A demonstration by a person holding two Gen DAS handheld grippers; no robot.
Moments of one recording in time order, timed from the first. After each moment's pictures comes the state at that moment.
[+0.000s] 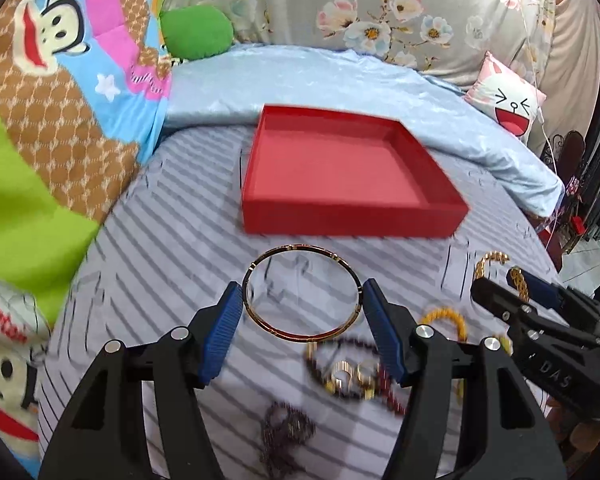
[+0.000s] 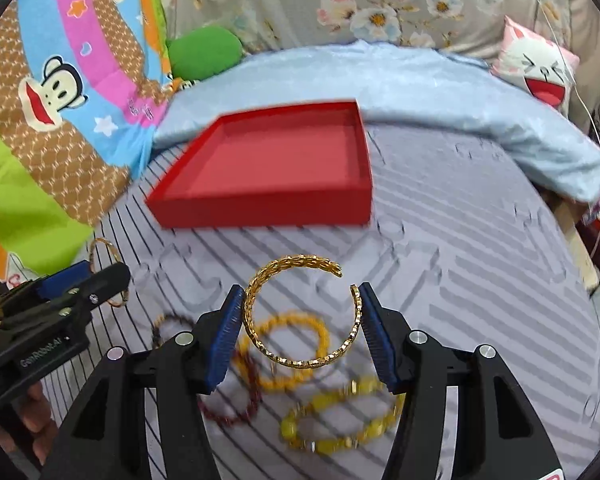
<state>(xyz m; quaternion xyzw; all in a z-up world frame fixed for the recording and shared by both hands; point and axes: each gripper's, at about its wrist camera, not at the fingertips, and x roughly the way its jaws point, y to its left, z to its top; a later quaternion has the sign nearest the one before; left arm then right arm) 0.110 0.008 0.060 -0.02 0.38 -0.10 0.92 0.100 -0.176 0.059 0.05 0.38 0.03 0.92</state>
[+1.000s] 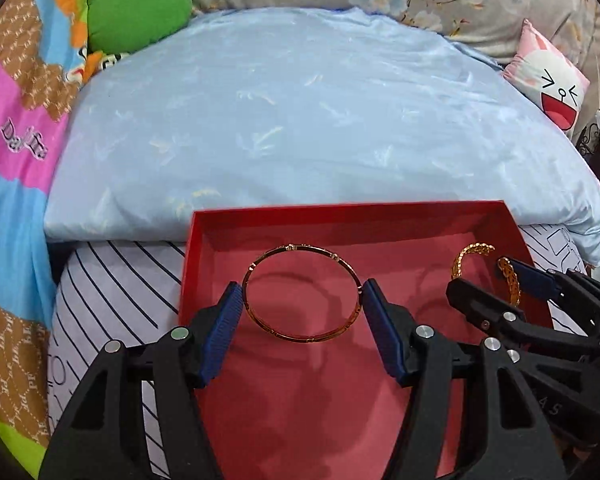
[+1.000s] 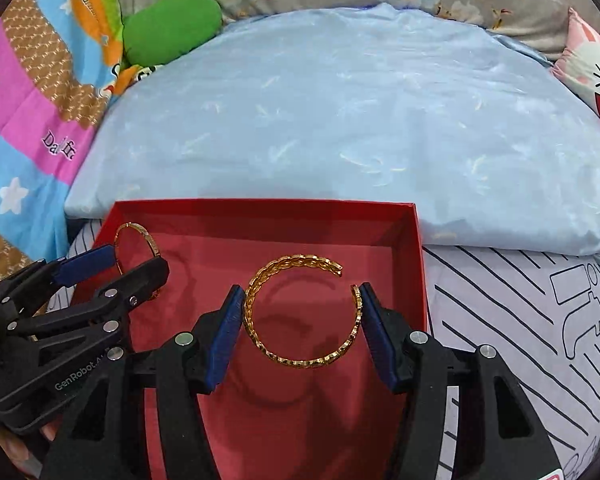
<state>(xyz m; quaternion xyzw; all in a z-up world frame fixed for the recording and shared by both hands) 0.405 -0.048 0.030 0.02 0.47 -0.11 0.88 0.397 -0.197 0.034 0.05 0.47 0.04 0.88</state>
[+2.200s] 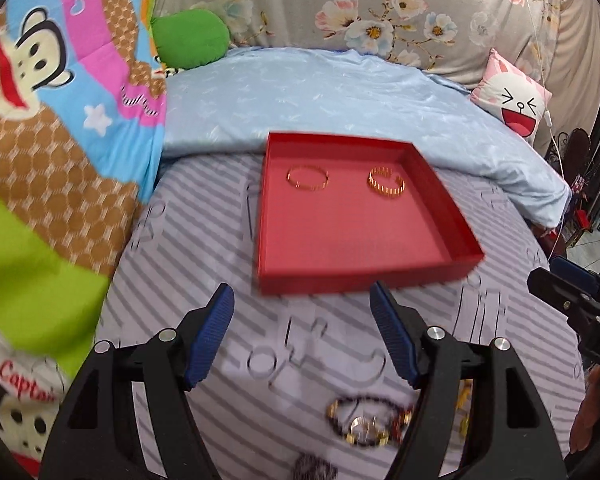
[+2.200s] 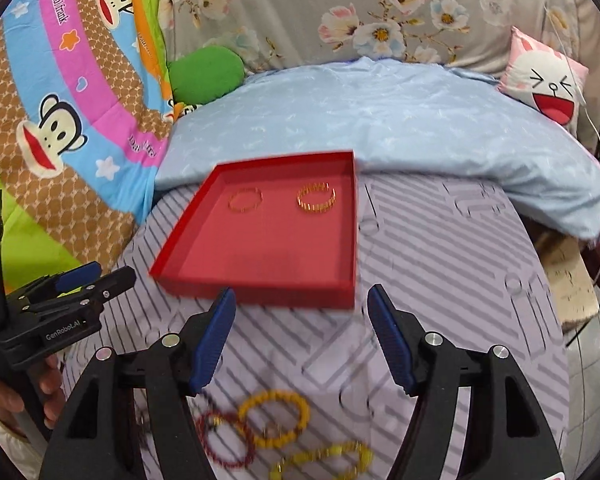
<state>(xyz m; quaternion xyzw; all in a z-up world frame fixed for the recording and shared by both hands) 0.150 0.015 0.086 0.00 0.40 -0.10 0.91 0.118 -0.205 0.101 0.07 0.39 0.04 0.92</state>
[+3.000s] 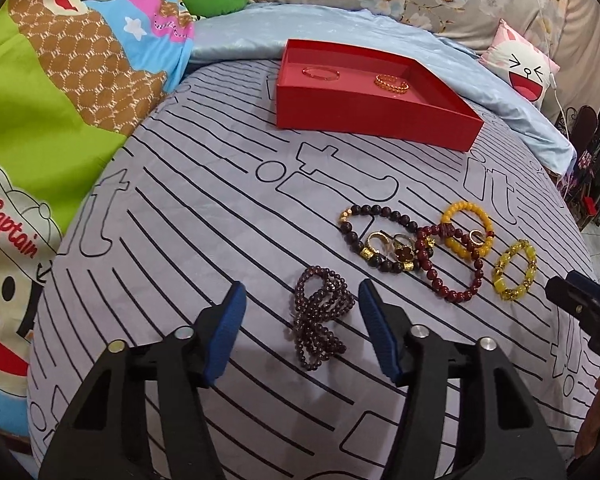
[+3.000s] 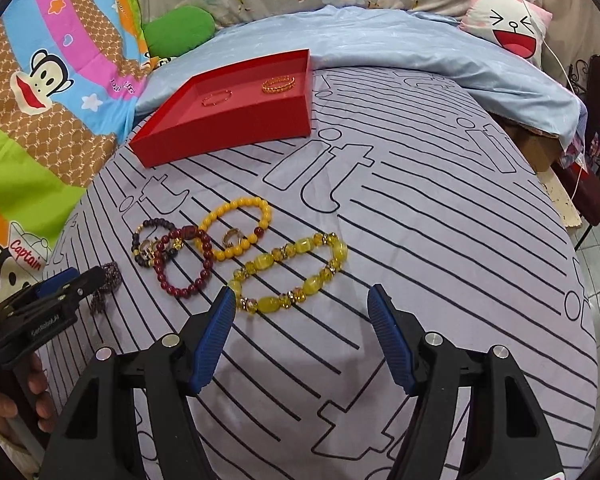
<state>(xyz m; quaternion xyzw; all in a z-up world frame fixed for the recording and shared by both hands) 0.048 0.029 0.008 -0.01 0.45 -0.08 0.89 0.012 -0.213 0.024 0.09 0.45 0.00 0.89</state>
